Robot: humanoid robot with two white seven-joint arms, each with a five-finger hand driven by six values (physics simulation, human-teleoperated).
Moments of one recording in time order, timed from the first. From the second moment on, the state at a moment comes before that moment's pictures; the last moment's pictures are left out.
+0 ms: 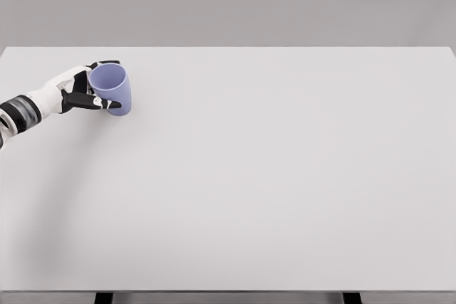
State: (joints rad) left arm -0.64 0.65 -0.61 -1.02 0.67 0.09 -0.46; right arm 0.01 0.00 -0.10 0.05 -0.05 -0.07 0.09
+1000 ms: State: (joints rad) left arm -0.62 0.75 -0.60 -1.07 0.67 0.07 -0.46; right arm 0.01 0.00 -0.10 0.05 -0.05 -0.07 0.09
